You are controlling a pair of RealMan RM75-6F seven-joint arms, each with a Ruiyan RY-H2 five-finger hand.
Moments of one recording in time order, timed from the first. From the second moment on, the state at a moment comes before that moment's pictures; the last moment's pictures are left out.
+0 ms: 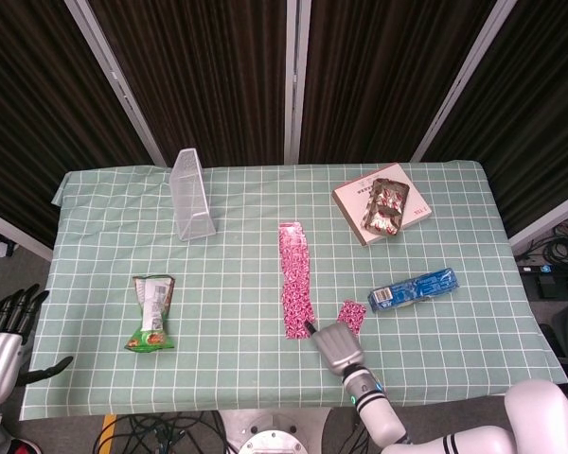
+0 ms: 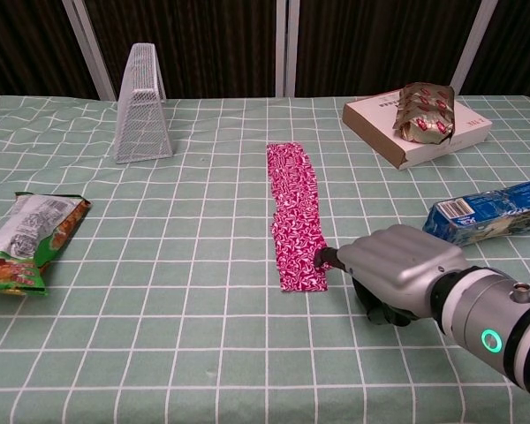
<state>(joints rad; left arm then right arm) 0.02 -1.12 0.03 -1.61 1.63 1.61 -0.02 0.69 -1.76 -0.02 -1.85 -0.70 1.25 -1.10</state>
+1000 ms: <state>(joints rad) 0.02 -1.12 0.03 -1.60 1.63 1.62 -0.04 0.72 -1.79 -0.05 -1.88 -0.72 1.28 -1.13</state>
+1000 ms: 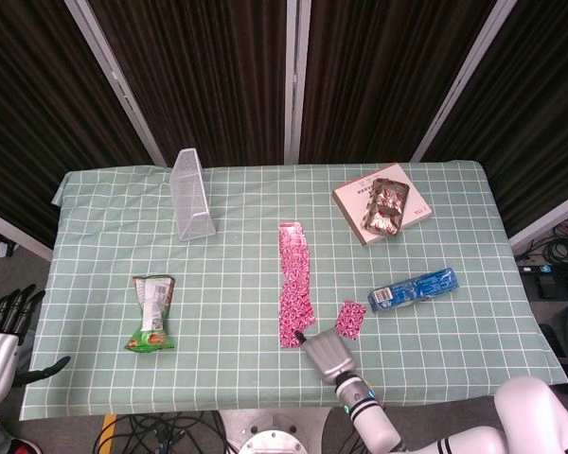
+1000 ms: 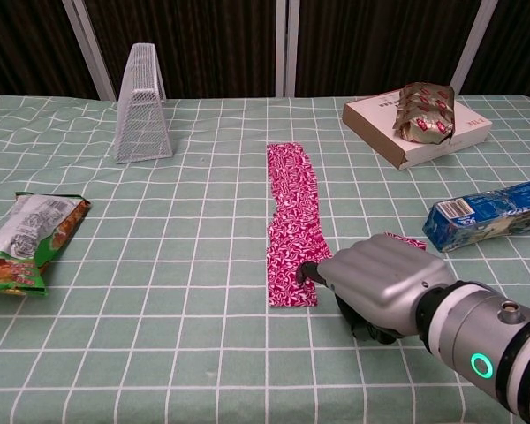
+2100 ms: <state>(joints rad) 0.02 -1.11 0.02 -1.59 1.62 1.62 -0.07 0.75 -1.87 -0.01 -1.81 -0.66 1.27 -1.16</state>
